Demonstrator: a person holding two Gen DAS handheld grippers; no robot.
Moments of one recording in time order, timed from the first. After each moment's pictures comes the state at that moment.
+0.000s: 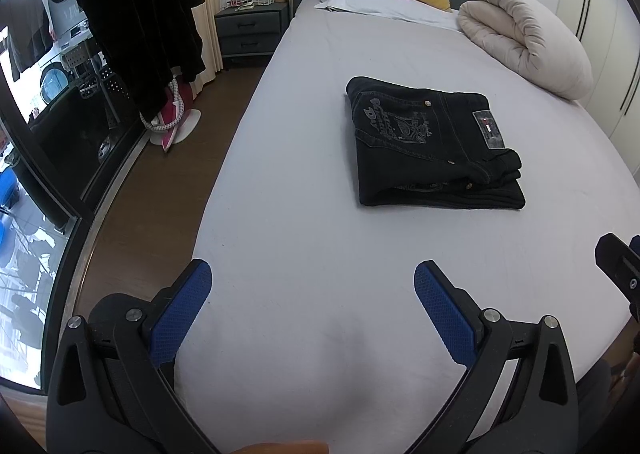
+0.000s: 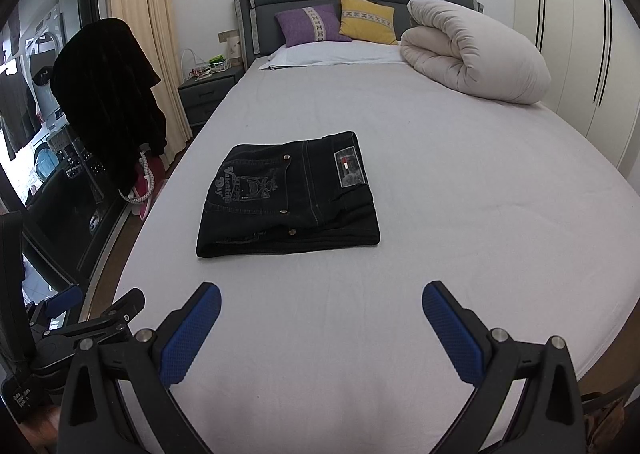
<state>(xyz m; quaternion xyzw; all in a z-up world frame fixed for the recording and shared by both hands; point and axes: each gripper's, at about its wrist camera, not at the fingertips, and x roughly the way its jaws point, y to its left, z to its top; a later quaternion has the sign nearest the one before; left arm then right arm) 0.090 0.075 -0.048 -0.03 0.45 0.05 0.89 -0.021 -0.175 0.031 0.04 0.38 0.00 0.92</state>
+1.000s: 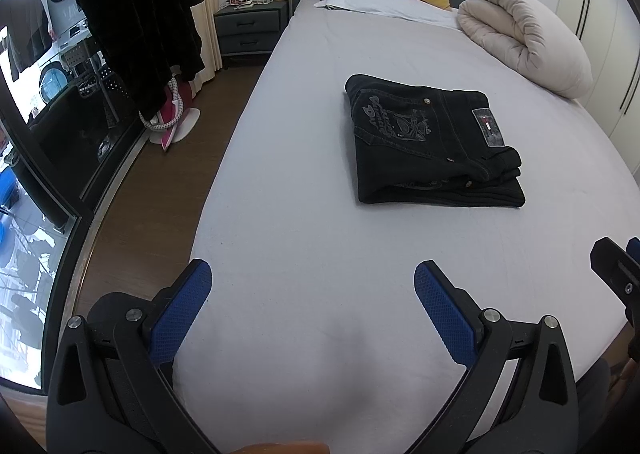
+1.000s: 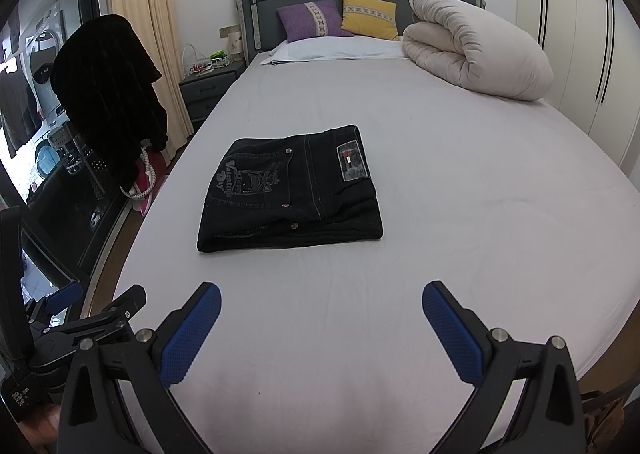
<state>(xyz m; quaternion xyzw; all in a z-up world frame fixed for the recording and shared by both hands) 0.090 0.073 -0.049 -0.03 0.45 0.04 0.89 -0.021 -0.177 0.019 0.04 0.39 0.01 0.92</state>
